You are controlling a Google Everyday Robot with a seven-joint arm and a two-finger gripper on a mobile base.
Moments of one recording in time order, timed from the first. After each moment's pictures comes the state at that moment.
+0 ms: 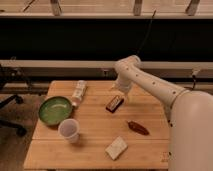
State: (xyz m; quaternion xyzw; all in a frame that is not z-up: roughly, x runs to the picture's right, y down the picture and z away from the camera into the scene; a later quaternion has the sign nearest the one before) arm 0.101 0.056 0.890 -0.27 -0.18 -0.43 0.84
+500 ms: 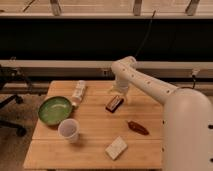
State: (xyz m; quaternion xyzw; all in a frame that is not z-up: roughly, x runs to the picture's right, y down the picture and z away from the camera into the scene) arm 0.091 0.076 0.910 -0.31 -0.18 -0.44 0.82
